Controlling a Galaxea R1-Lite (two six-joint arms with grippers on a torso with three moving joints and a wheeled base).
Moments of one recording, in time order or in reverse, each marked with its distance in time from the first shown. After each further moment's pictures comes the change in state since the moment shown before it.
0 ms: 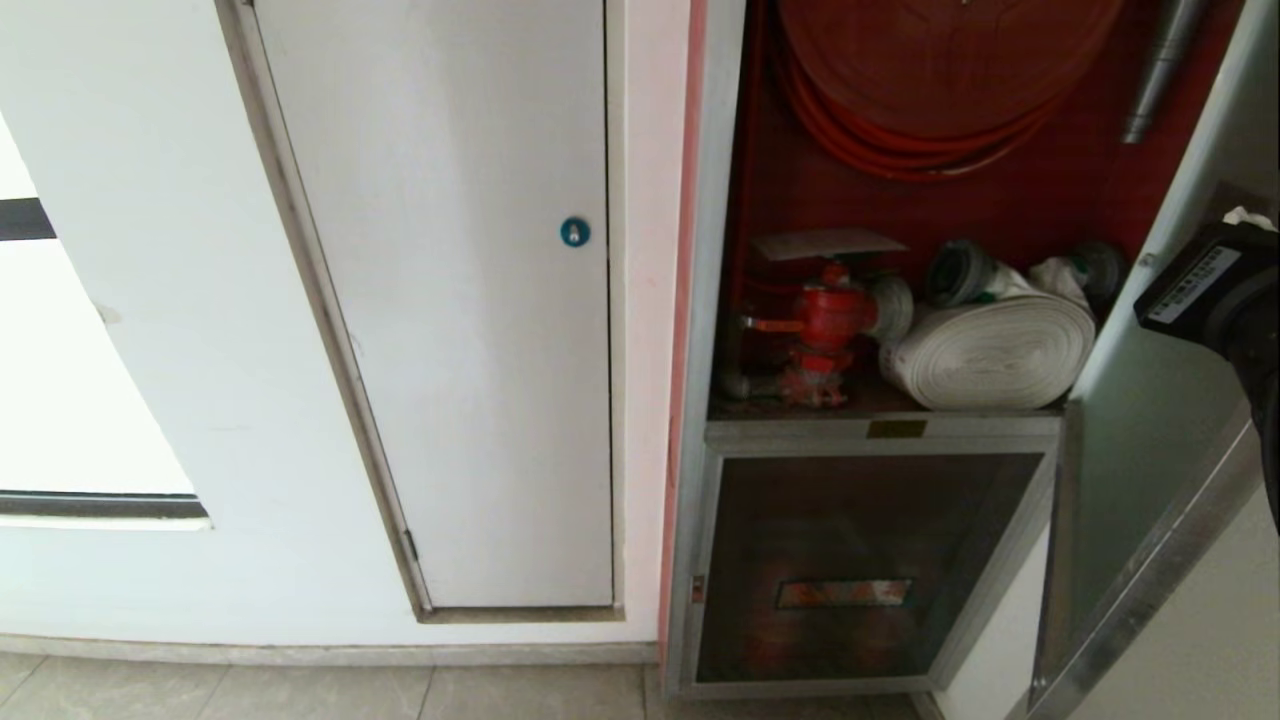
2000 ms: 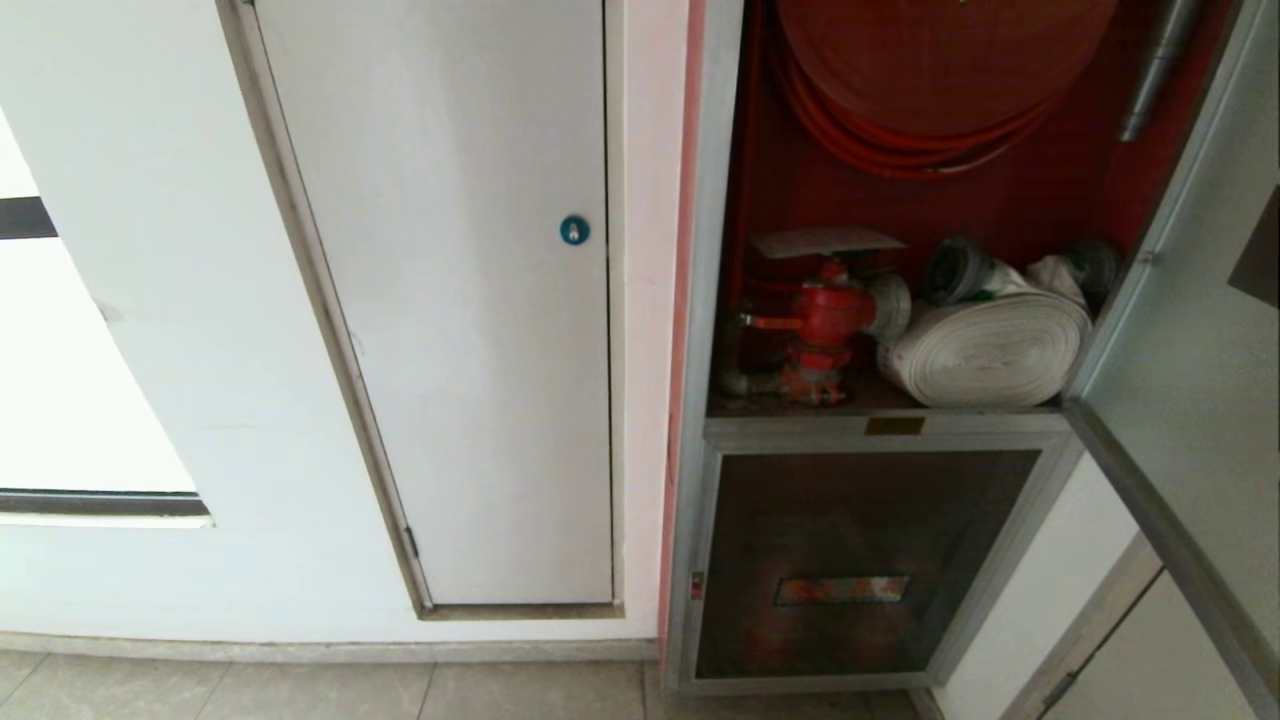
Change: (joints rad) left arm 0.000 0.000 0.000 0.000 -0.001 0.000; right arm -0.585 -0.118 -0.002 0.195 -0.048 -0.043
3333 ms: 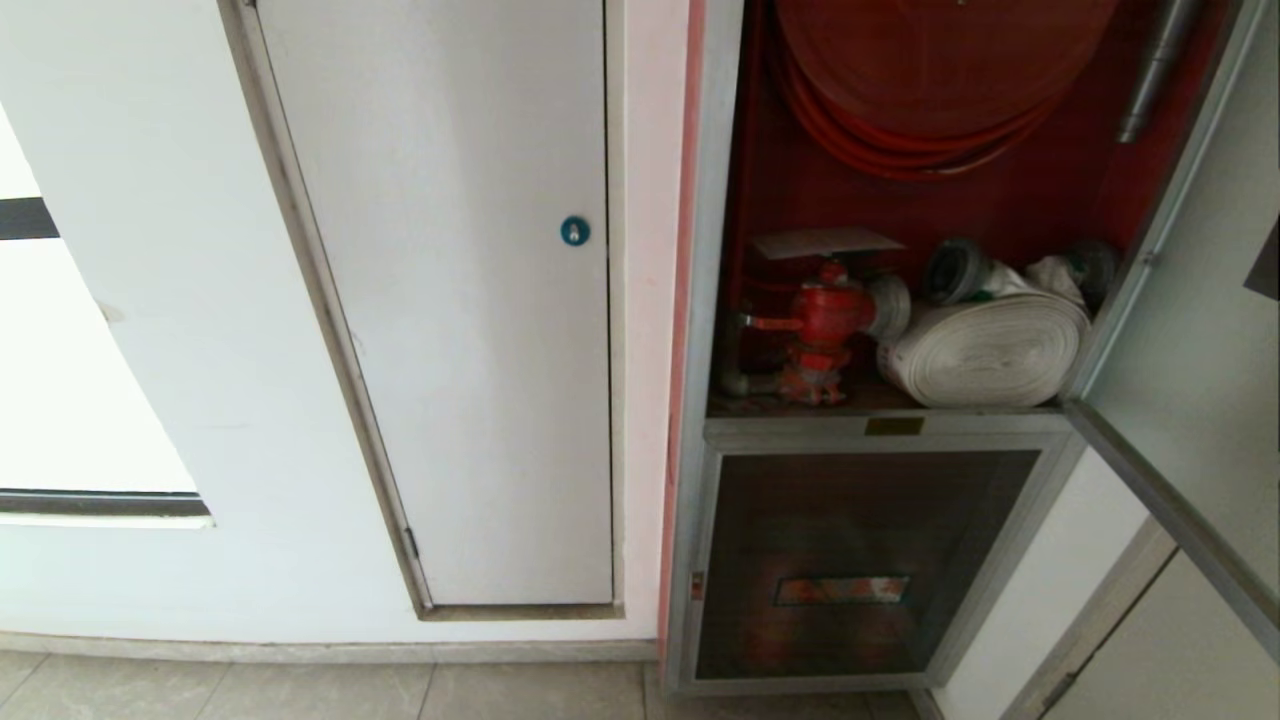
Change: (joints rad) left arm 0.000 0.000 0.000 0.000 0.000 0.000; right arm -0.466 -0.084 -0.082 0.228 0.168 0.018
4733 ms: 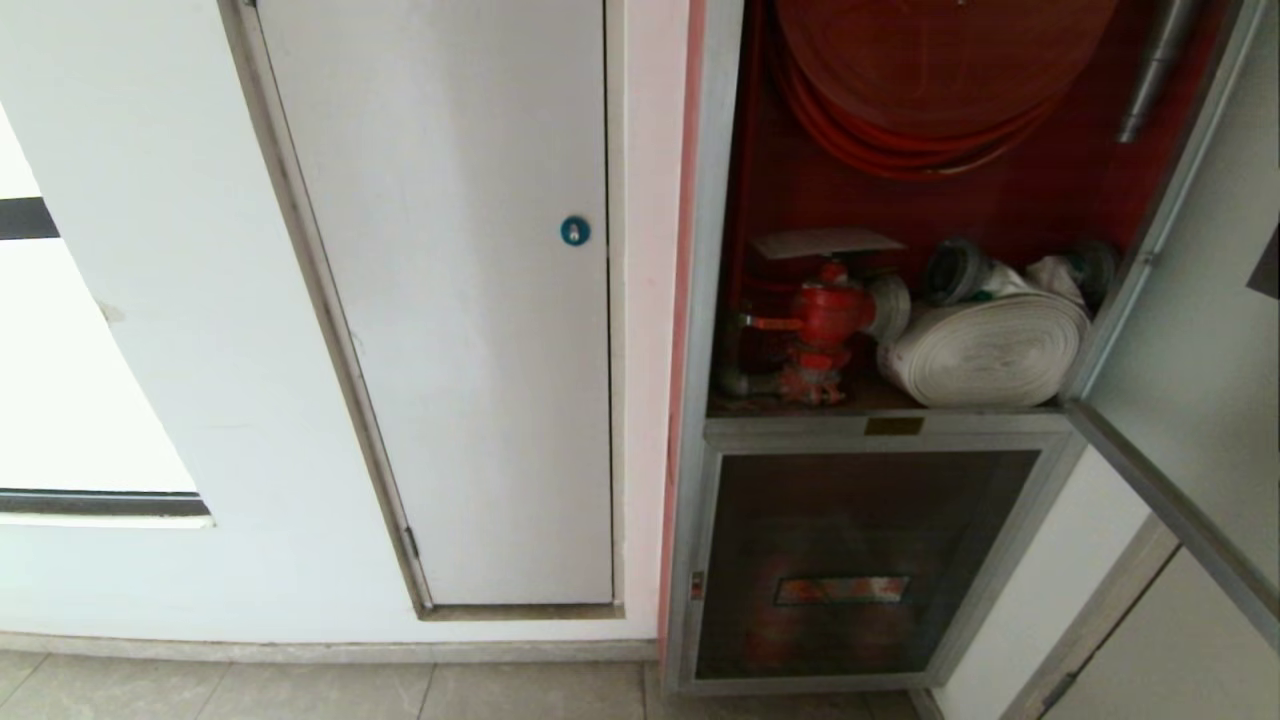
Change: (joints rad) left arm 0.000 0.000 0.000 0.000 0.000 0.000; right arm 0.486 -0.301 0.184 0.509 0.347 0.288
